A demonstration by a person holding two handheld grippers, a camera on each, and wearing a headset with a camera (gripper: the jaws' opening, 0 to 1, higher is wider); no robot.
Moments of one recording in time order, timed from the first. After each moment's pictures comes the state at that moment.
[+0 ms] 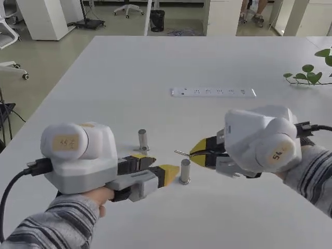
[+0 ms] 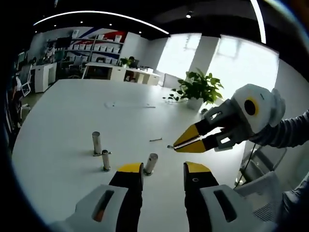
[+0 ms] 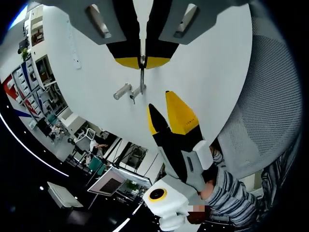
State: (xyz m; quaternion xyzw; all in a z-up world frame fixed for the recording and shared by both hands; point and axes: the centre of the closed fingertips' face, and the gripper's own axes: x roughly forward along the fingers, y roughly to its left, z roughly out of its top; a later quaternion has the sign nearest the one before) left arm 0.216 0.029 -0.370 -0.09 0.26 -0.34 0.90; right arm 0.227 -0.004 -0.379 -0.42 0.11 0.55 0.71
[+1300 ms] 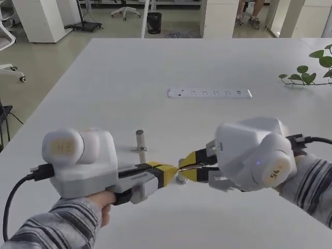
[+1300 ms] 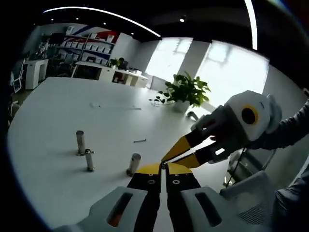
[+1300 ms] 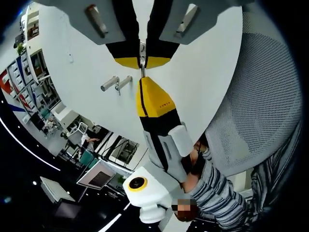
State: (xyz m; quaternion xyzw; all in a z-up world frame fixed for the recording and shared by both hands) left arm 0.201 0.011 -0.366 -0.11 0.24 -0.40 0.88; right arm 0.200 0.006 -0.379 -0.40 0.11 0.58 0.70
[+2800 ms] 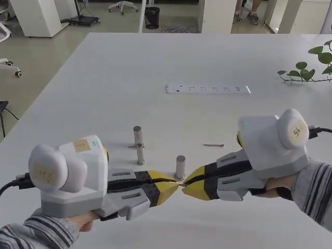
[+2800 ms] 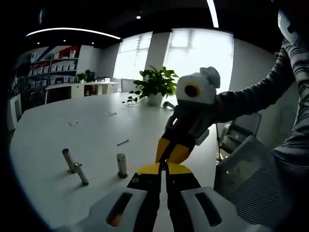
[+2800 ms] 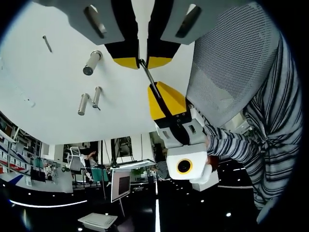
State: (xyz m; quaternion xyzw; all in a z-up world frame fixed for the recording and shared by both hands) left arm 0.171 0.002 -0.371 0.00 0.19 -0.51 0.84; right arm 0.170 -0.003 -0.394 -0.14 0.24 0.64 0.71
